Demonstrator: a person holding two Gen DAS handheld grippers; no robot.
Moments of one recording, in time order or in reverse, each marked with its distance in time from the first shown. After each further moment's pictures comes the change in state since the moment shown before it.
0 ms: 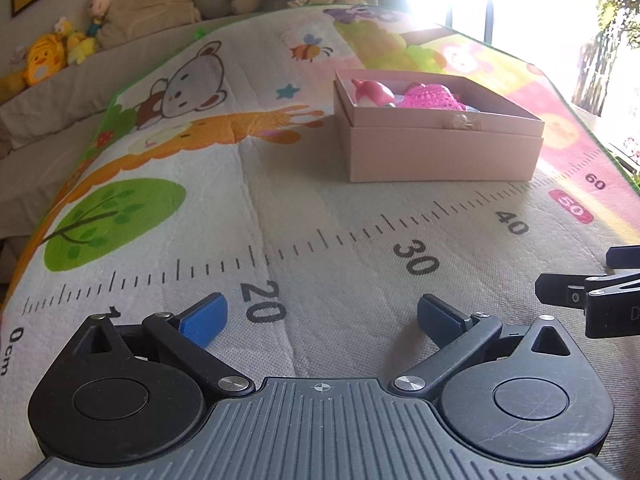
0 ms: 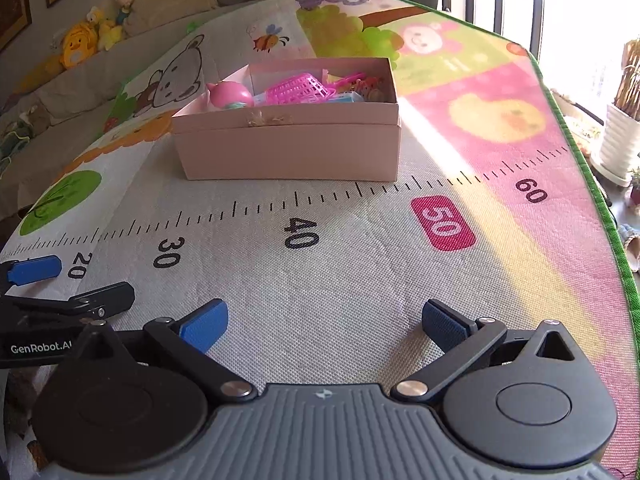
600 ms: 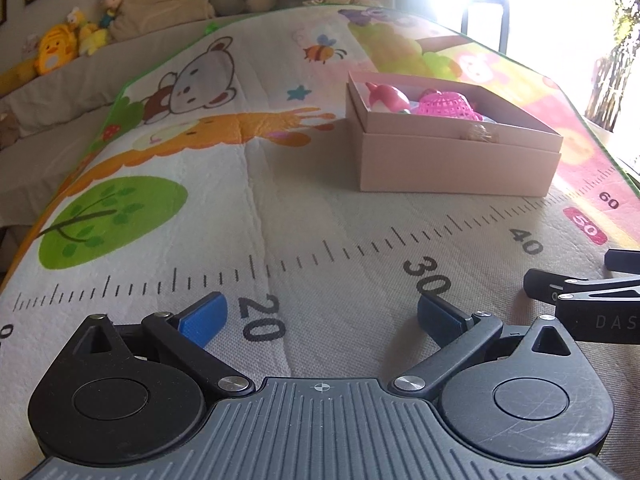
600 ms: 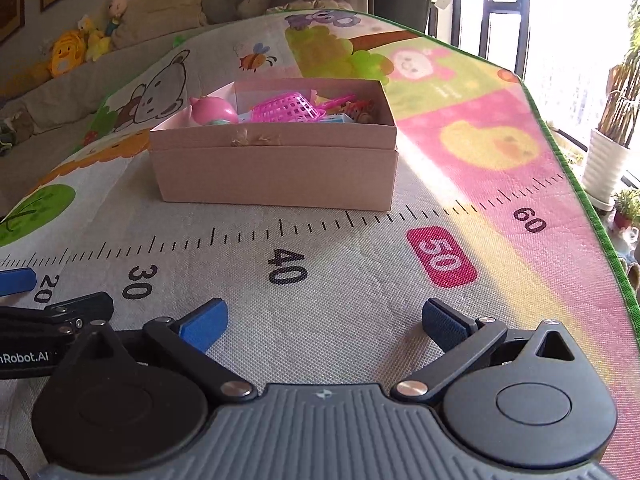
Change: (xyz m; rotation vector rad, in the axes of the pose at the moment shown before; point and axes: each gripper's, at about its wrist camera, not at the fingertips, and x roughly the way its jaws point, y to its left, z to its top) left arm 0.012 0.002 0.006 -0.049 -0.002 0.015; right arm 0.023 0.009 0.006 -0.027 -0.076 -0.079
